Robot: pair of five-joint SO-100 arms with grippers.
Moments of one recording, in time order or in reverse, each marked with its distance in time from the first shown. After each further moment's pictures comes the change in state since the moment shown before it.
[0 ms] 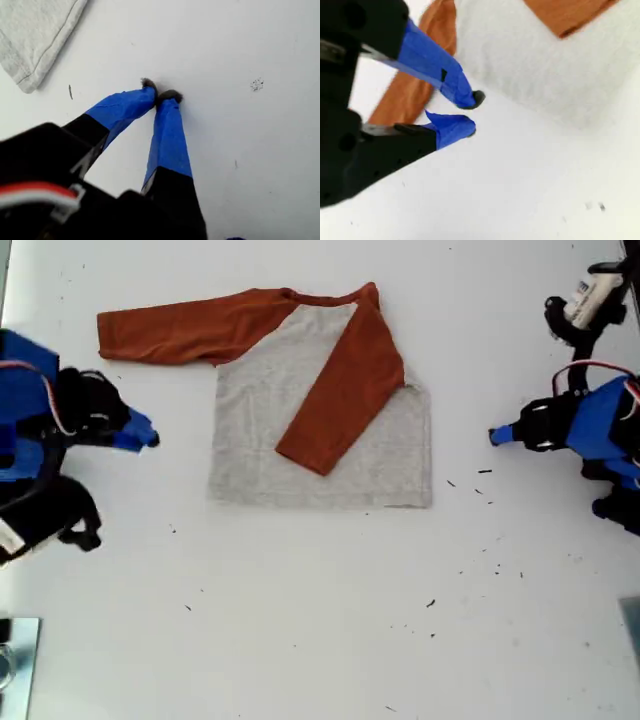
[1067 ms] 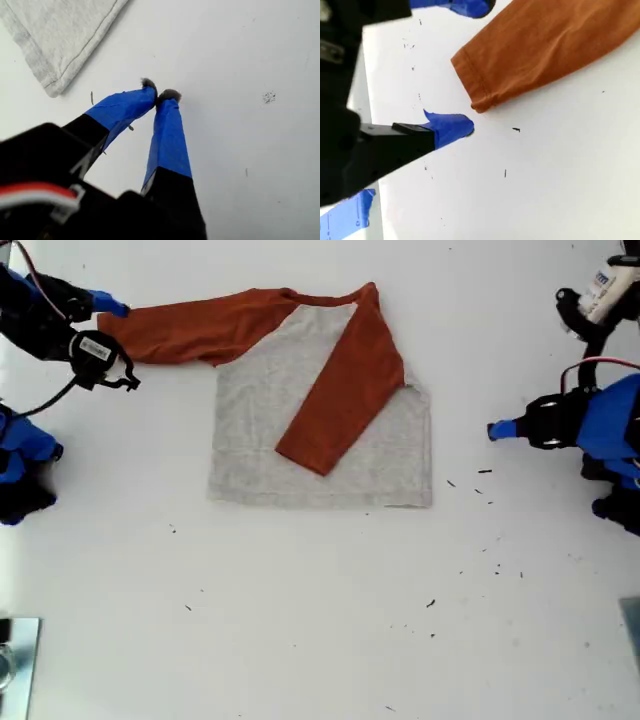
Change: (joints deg) arm 0 -54.8 -16.4 12.0 -14.4 17.5; arm 1 -0.9 9.6 0.4 5.6 0.4
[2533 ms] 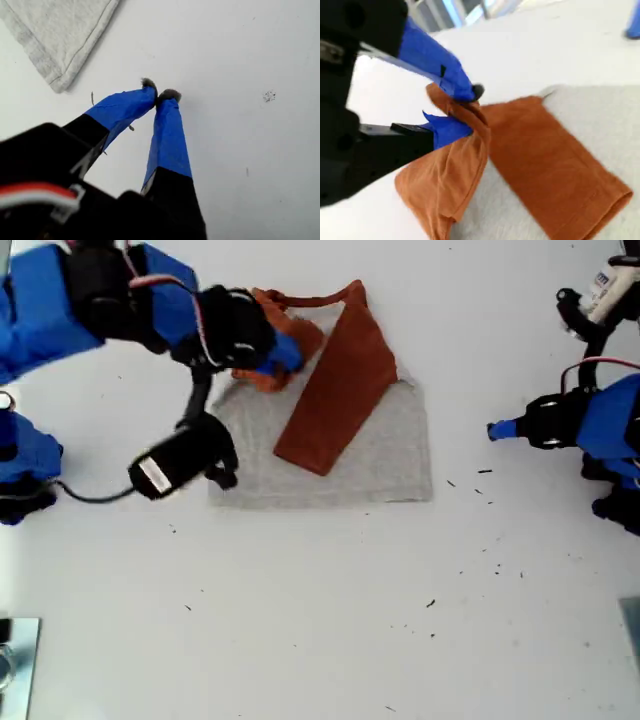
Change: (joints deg) arm 0 50.2 -39.8 -67.1 -3.2 6.3; arm 1 0.0 0.0 0.0 0.0 0.7
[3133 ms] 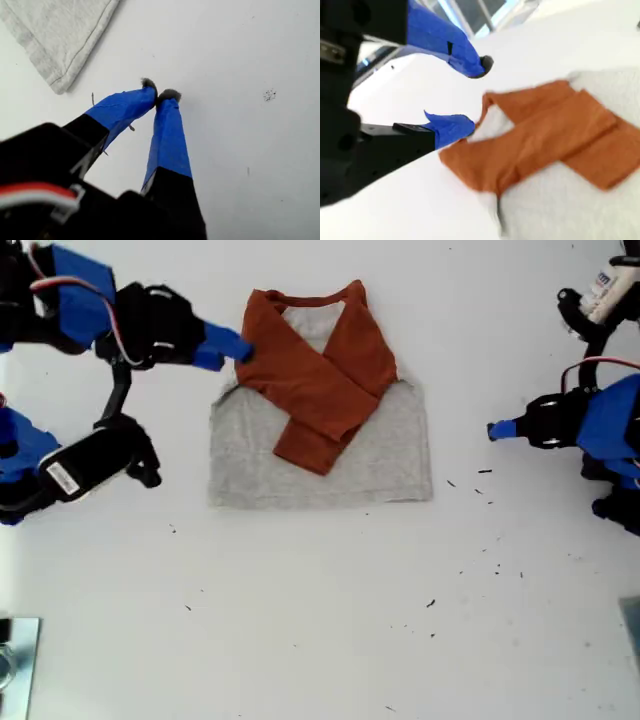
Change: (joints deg) arm 0 -6.1 37.8 43.9 -5.7 0.0; arm 1 0.0 0.0 0.1 0.0 0.5
